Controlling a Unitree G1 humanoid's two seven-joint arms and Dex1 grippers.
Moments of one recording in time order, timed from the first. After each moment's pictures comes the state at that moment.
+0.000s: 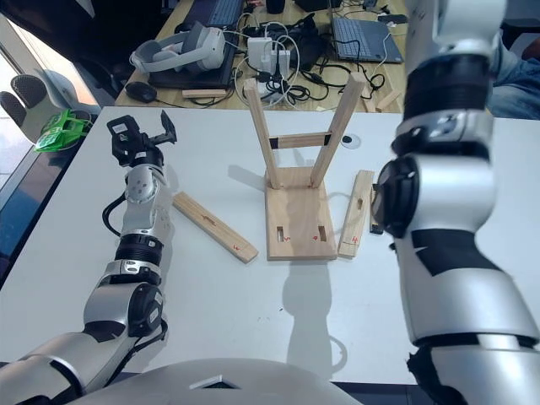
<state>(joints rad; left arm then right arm) -0.64 0.08 0.22 0.69 -0.10 -0.21 0.18 -1.47 -0.40 -0.24 0.93 0.15 0.16 0.07</state>
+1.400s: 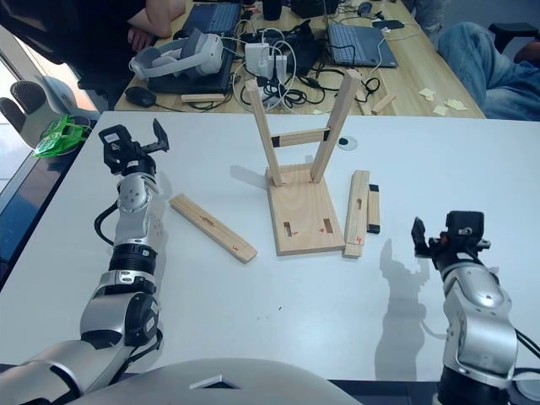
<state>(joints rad) -0.55 0.11 0.24 0.61 -0.10 -0.19 0.17 0.30 -0.45 -0.44 -0.40 0.19 0.64 0.31</state>
